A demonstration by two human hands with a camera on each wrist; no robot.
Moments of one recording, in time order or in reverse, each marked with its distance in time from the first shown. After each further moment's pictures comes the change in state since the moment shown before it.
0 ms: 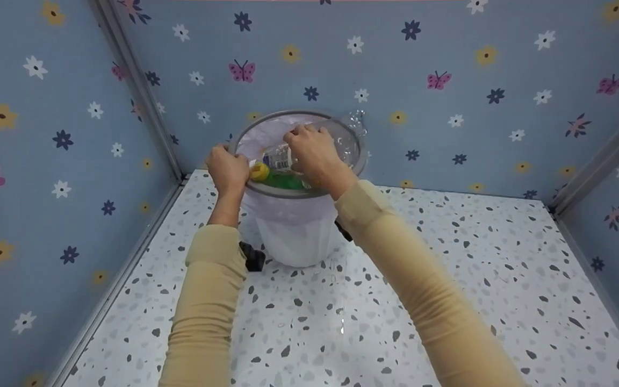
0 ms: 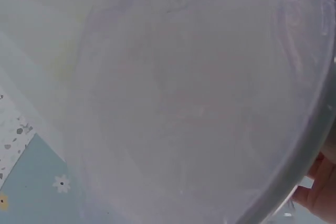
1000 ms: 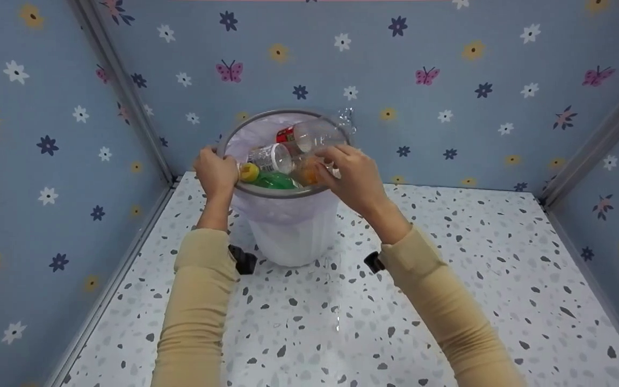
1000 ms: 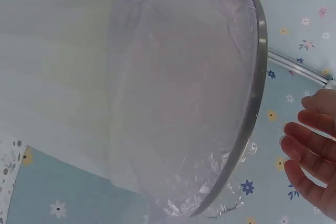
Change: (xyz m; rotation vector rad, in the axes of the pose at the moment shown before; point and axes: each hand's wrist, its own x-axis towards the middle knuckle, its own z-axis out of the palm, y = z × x) left_hand 0.000 -0.001 0.000 0.024 -0.015 -0.006; right_hand -0.092 0.034 0.009 0.404 0.622 -0.085
